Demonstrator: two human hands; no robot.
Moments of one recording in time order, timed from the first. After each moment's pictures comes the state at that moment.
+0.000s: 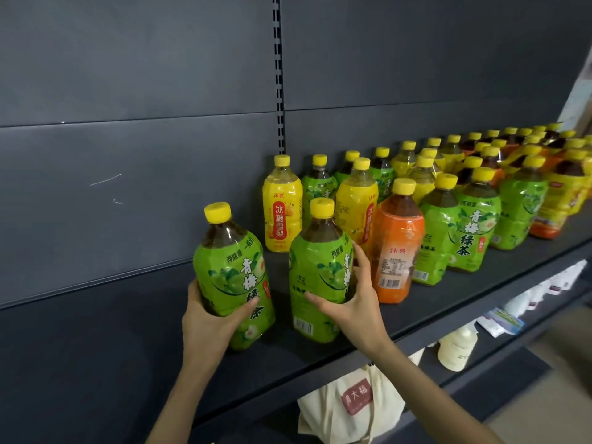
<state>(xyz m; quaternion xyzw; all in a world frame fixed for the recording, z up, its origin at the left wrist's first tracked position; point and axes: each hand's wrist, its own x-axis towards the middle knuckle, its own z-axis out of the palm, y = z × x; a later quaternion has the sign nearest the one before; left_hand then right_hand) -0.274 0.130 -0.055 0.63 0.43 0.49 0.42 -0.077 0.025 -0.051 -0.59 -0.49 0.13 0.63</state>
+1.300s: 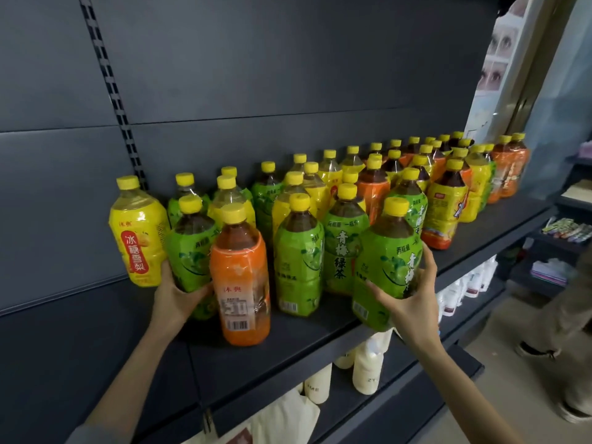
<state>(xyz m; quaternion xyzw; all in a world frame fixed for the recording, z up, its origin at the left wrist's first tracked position) -0.049 0.141 -0.051 0.70 0.35 0.46 0.42 0.203 -0.112 -0.055 -0.70 -0.32 -0.03 0.64</state>
